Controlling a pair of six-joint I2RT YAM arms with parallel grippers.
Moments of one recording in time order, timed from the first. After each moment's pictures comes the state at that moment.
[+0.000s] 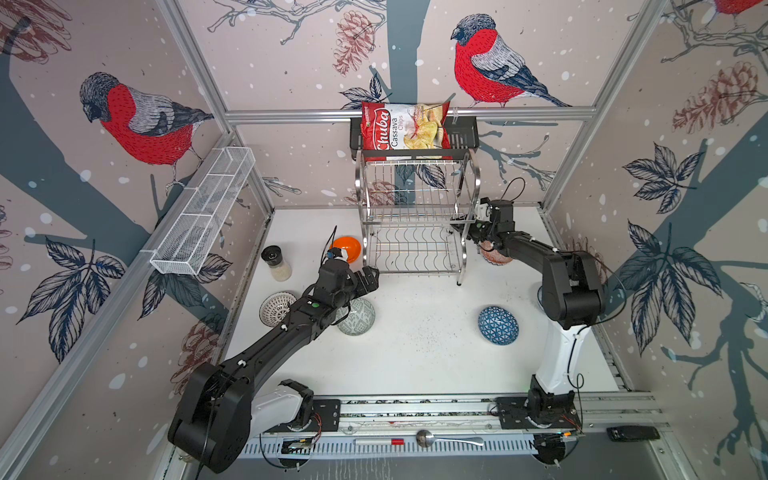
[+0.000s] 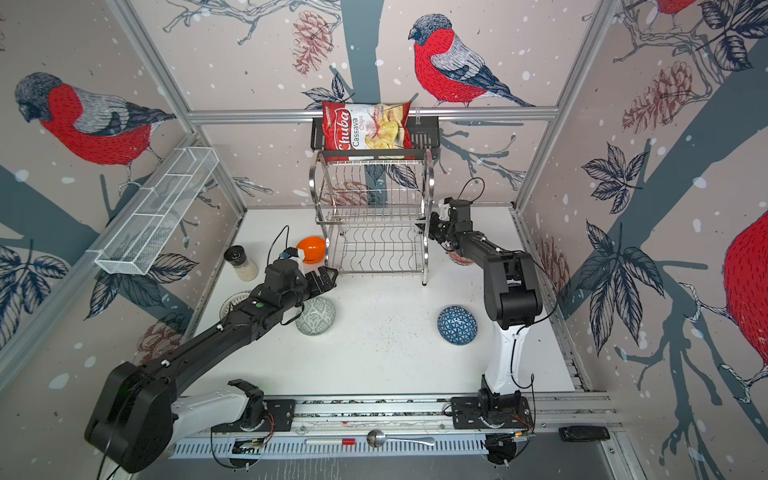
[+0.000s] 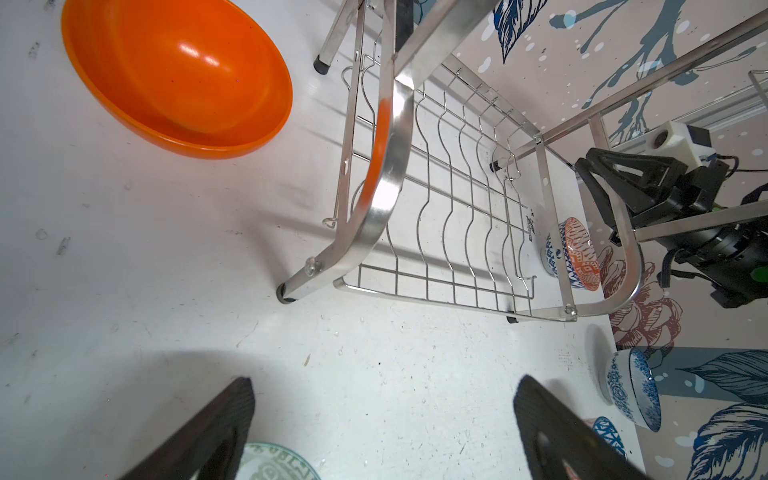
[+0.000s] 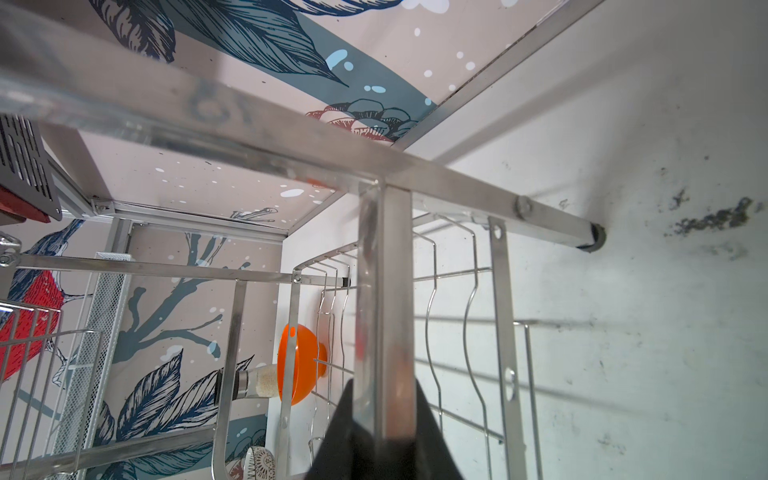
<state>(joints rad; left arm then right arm) -0.42 1.18 0.65 -0.05 0.08 -0.73 0.19 2.02 1.38 0.13 -0.60 0.79</state>
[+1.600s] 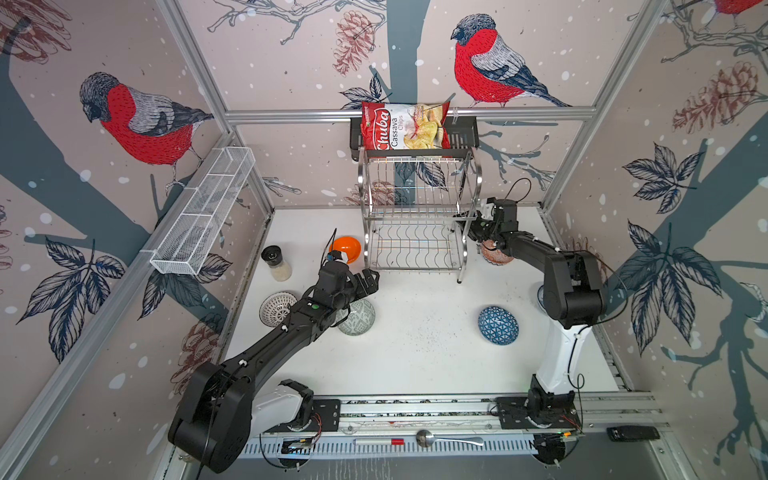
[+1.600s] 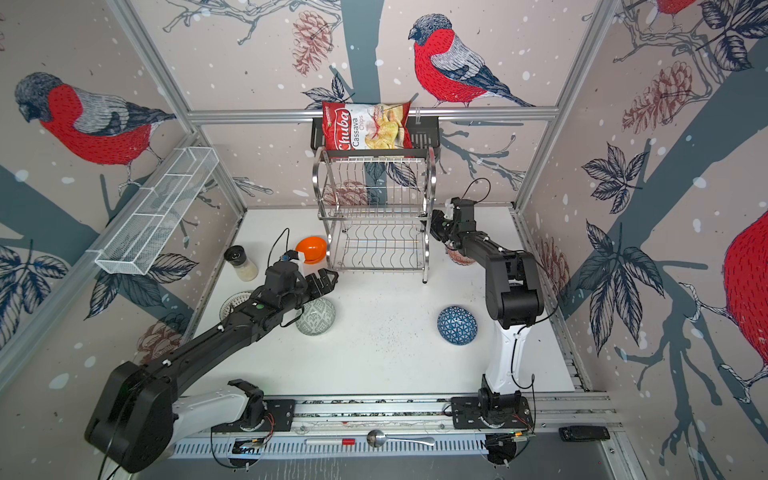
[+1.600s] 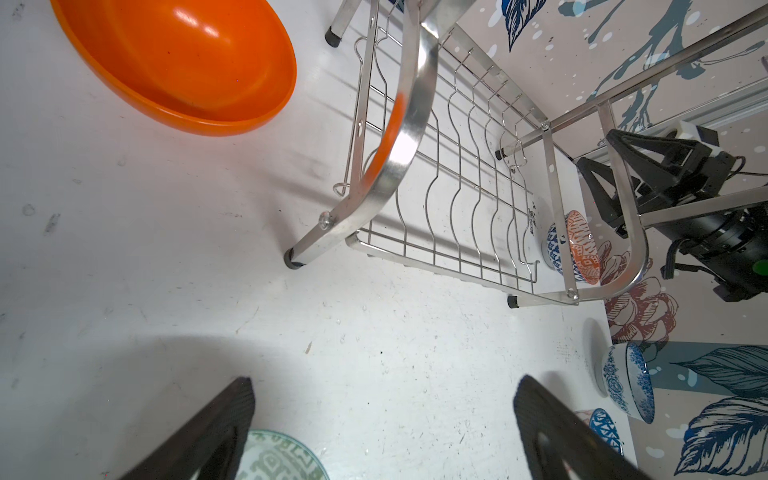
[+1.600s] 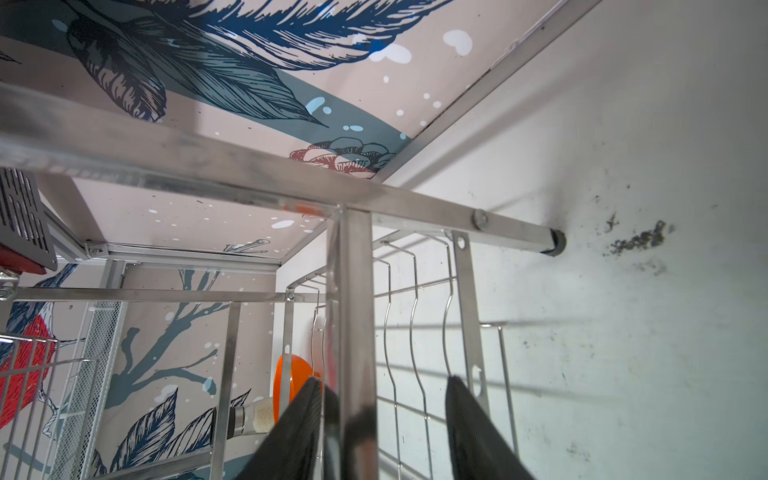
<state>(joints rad) -0.42 1.17 0.62 -0.05 0.10 -0.75 0.16 2.00 1.38 0.13 -0.55 0.83</state>
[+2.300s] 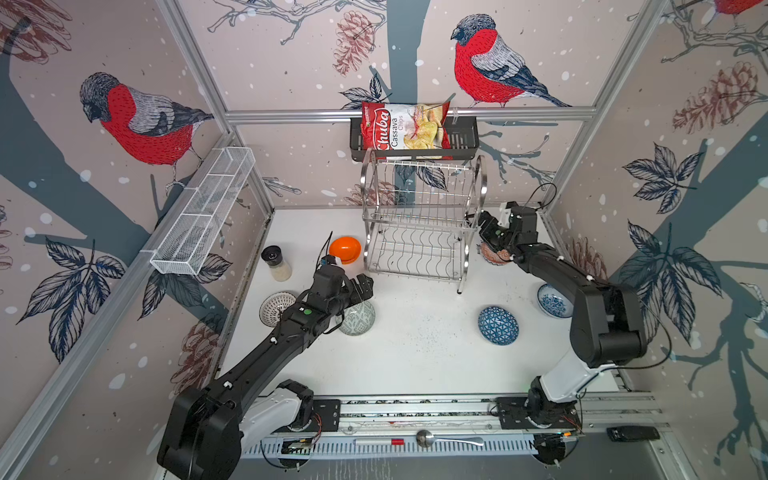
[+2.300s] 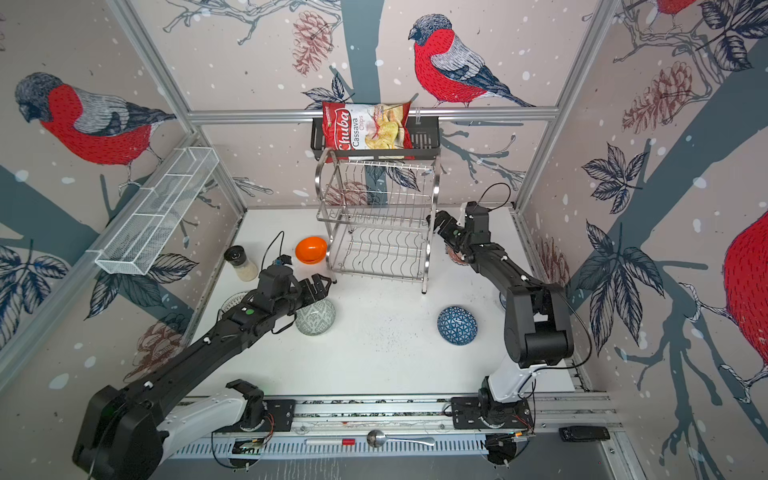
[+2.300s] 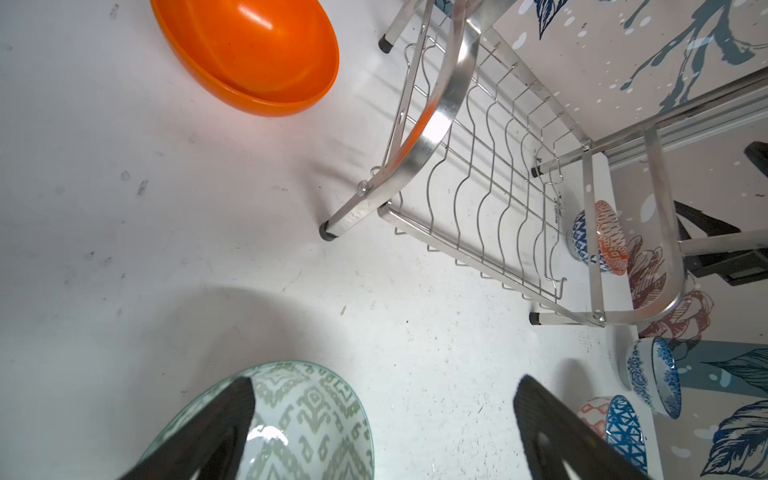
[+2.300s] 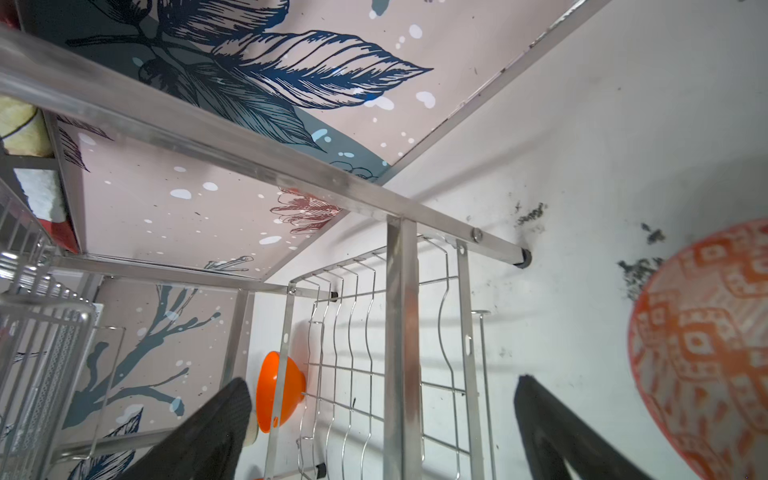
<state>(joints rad) -0.42 1.05 0.64 -0.26 0.05 -0.73 0.15 1.64 1.09 0.08 -0.38 0.76</state>
